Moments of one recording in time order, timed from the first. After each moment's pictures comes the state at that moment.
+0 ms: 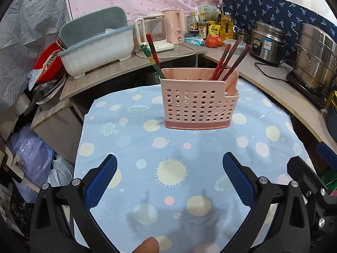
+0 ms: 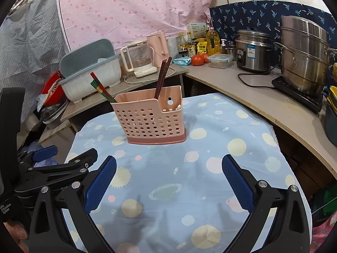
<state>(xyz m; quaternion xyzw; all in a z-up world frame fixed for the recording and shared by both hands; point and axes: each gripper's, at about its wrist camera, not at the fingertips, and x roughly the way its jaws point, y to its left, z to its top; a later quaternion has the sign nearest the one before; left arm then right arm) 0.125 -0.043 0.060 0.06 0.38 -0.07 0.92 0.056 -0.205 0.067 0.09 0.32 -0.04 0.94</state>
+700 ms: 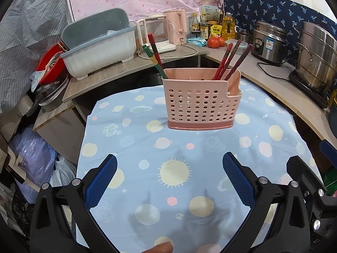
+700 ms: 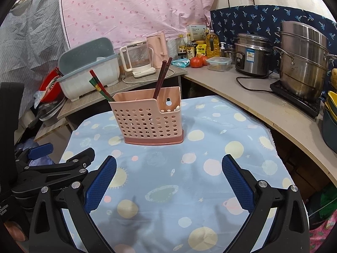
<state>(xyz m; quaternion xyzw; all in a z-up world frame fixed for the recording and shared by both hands) 0.124 -0.043 0.059 0.07 0.37 -0.07 0.92 0.057 -0.198 0.065 0.08 0.32 -0.05 0.94</state>
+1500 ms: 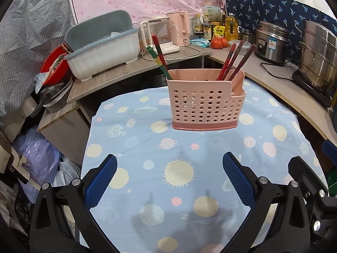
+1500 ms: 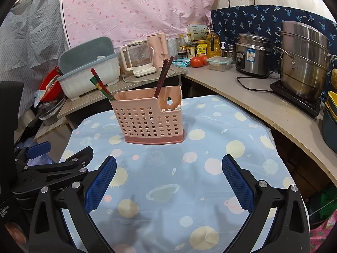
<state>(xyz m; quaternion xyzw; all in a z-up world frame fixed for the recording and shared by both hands) 0.122 -0.041 0.060 0.08 0.37 -0.05 0.92 0.057 -0.197 0.064 0.08 0.32 -0.05 0.94</state>
